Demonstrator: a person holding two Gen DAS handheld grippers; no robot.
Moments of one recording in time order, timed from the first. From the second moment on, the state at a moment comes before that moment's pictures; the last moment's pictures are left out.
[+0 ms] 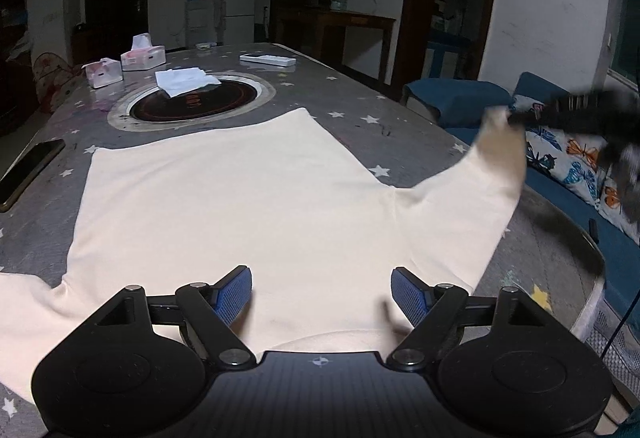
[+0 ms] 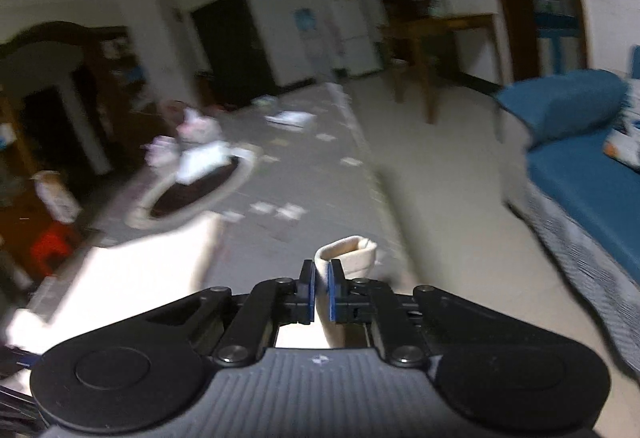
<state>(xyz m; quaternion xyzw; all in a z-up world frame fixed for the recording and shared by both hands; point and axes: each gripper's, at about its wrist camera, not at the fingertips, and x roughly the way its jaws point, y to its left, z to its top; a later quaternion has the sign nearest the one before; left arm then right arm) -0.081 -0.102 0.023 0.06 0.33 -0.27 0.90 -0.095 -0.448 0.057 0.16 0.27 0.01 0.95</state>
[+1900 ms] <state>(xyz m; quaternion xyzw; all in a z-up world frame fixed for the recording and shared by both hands) -0.073 -0.014 0.023 -0.01 0.30 -0.20 0.93 -0.086 -0.289 0.033 -0.02 0.37 0.21 0.91</state>
